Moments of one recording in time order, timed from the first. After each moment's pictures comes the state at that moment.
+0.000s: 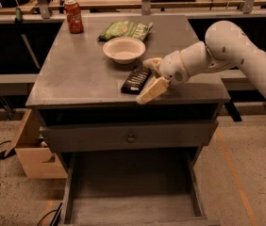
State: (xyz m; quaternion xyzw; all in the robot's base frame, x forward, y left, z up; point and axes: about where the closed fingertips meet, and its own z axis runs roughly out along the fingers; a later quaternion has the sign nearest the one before) arm 0.635 -0.036 0.816 -0.58 0.66 0.31 0.36
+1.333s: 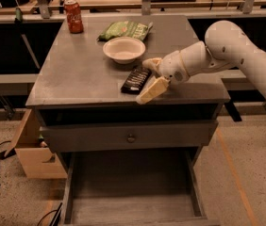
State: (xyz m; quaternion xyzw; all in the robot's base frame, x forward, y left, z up) arm 0.635 -0.036 0.817 -0.58 0.66 0.31 0.36
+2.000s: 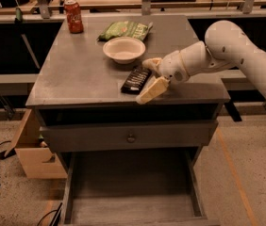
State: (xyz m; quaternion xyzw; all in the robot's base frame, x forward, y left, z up) arm 0.635 -0.036 0.817 -0.58 0.66 0.31 0.36
